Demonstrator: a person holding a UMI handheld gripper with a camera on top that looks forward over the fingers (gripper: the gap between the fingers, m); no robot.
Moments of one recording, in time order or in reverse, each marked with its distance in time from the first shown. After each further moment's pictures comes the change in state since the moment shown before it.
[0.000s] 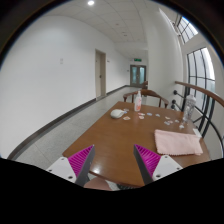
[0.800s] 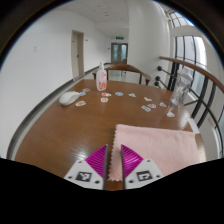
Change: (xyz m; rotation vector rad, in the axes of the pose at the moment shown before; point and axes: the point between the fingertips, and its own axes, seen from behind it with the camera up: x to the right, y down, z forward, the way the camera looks) arm 0.187 0.043 0.146 -0.250 0.182 0.076
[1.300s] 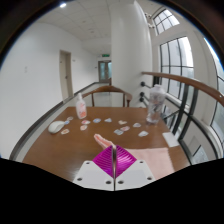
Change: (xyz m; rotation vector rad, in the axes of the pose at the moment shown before) arm 0.087 -0.074 -0.055 0.206 0.088 0.105
